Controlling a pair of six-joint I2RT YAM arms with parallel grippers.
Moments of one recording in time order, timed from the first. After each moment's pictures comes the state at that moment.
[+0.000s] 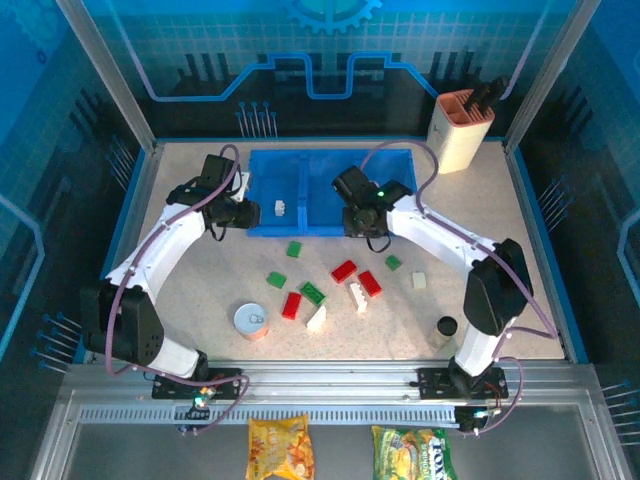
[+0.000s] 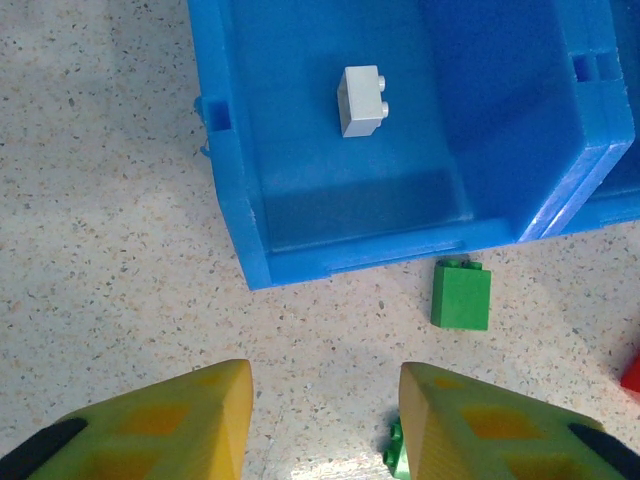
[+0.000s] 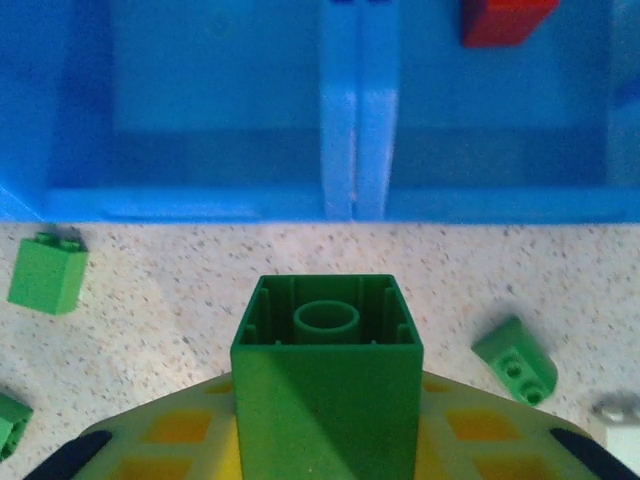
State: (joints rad) left arm -0.19 1.48 1.25 -0.79 0.05 -0.14; right arm 0.66 1.77 1.53 -0.94 0.24 0.64
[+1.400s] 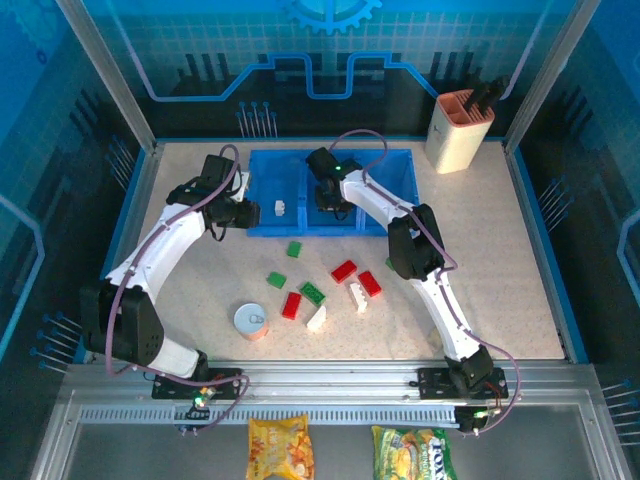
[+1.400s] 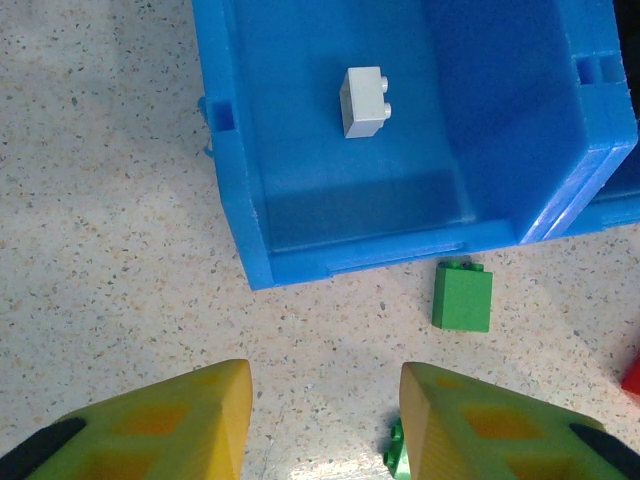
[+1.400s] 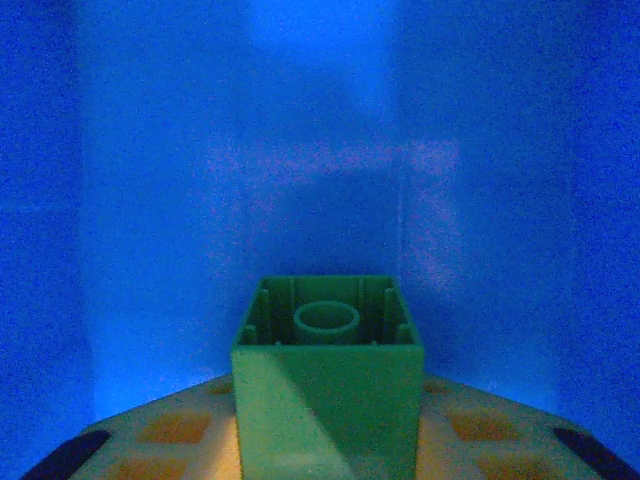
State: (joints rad) left arm -0.19 1.48 1.25 -0.79 0.05 -0.14; right arm 0.57 2.52 2.27 -0.96 0.18 0.57
